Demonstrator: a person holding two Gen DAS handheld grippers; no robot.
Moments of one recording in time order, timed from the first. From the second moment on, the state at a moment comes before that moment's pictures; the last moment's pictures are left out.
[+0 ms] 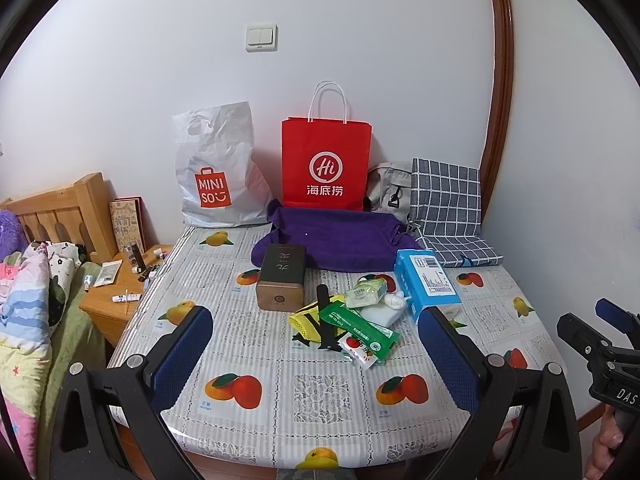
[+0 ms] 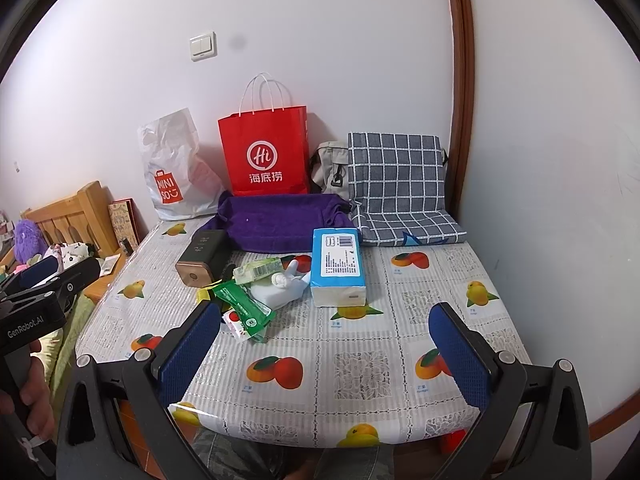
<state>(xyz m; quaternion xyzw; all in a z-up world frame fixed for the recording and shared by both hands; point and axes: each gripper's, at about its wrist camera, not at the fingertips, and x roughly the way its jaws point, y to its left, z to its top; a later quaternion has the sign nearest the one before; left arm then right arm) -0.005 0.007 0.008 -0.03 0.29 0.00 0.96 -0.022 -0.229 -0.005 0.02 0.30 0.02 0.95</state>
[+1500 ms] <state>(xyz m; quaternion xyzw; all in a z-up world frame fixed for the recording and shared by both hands) -0.009 0.008 0.009 -0.02 0.29 0.00 0.96 -0.024 -0.227 -0.004 0.02 0.30 0.02 0.95</state>
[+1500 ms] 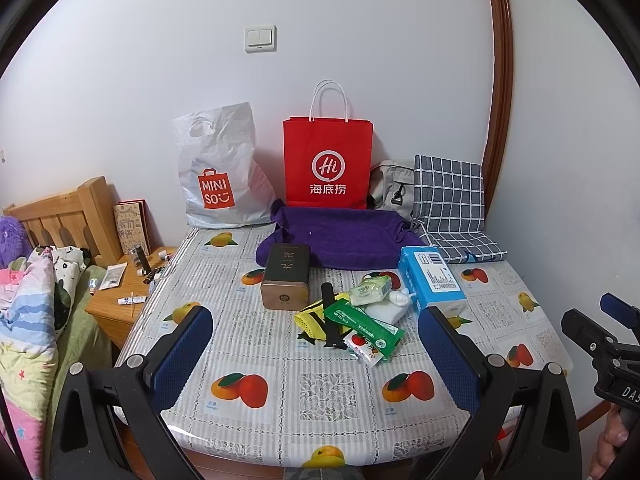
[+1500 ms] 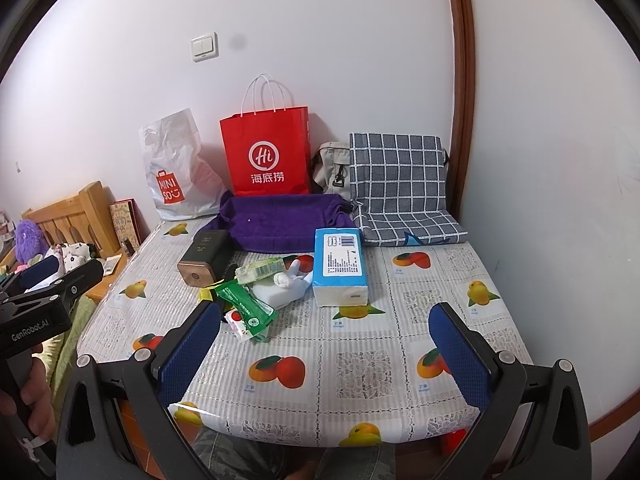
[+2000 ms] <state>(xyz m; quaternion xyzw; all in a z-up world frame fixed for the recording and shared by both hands) -0.009 0.007 0.009 -0.02 0.29 0.00 0.96 -0.025 -0.226 -0.003 0.02 0.29 0.02 0.96</state>
